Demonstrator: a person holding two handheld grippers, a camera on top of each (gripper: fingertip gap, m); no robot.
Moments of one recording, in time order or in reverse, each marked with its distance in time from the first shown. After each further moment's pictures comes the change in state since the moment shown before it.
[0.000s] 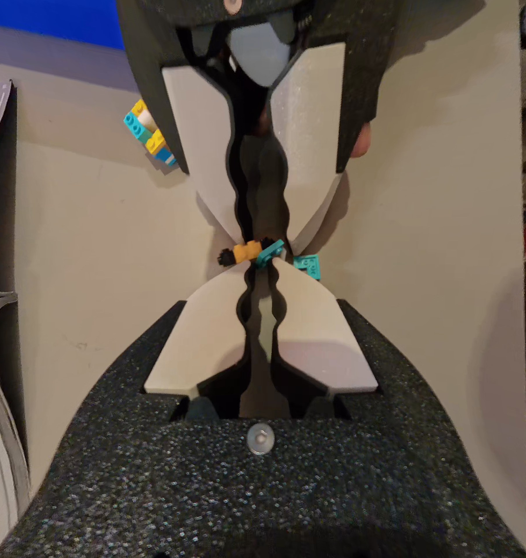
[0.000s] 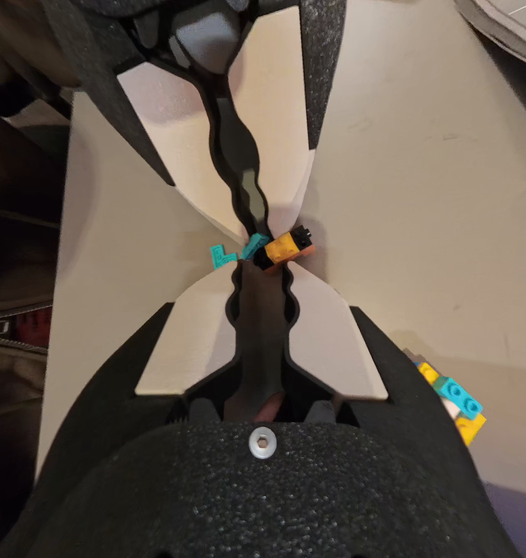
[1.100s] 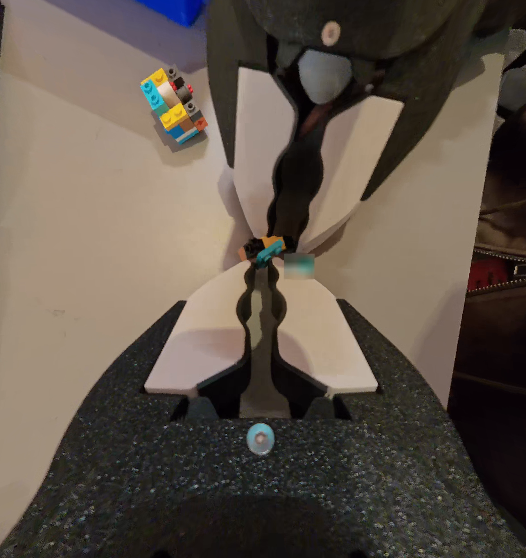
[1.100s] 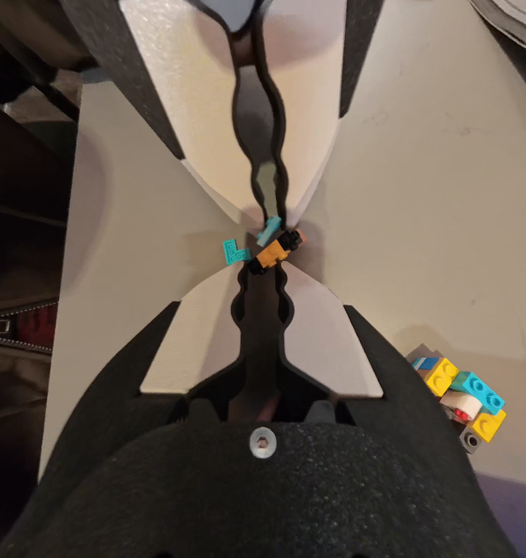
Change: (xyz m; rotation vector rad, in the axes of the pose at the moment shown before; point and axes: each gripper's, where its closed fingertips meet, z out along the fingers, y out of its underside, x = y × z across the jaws) left arm 0.001 -0.003 -0.009 -0.049 0.039 -0.223; right arm -0.006 0.004 0.001 0.001 0.024 -0.020
